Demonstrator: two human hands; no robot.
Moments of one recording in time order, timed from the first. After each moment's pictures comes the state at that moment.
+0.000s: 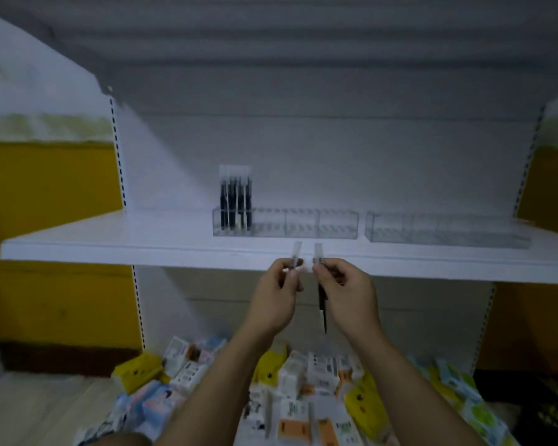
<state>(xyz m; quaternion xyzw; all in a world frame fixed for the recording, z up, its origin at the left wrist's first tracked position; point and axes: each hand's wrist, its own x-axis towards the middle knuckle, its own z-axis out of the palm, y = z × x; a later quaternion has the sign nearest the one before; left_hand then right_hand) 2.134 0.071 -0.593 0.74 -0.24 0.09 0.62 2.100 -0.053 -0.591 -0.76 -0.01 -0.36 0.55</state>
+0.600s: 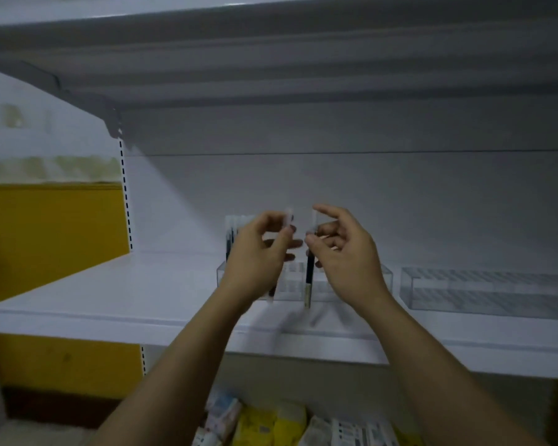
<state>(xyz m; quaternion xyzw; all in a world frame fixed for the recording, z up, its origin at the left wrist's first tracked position) 2.210 0.087 -0.449 0.71 -0.28 0.20 0.62 2.192 -0.053 -0.462 -0.73 -0.16 -0.38 0.54</state>
